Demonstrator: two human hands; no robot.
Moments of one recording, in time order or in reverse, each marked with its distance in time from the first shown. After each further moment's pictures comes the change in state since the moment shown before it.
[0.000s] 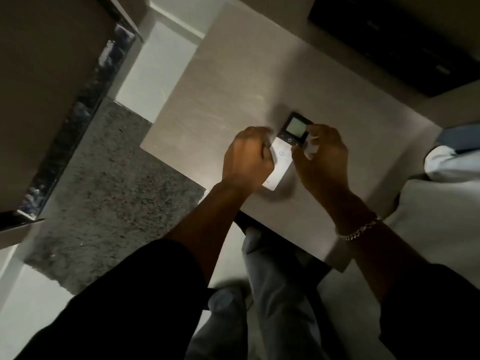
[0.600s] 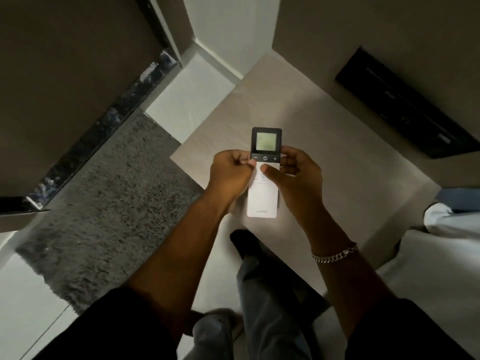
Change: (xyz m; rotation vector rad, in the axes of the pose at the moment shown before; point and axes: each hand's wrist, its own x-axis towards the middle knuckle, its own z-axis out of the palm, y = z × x) left_hand -0.010 -0.015 -0.070 -0.744 0.090 -0.660; right_hand -0.005 -0.080 0.024 0.414 -0.210 0.134
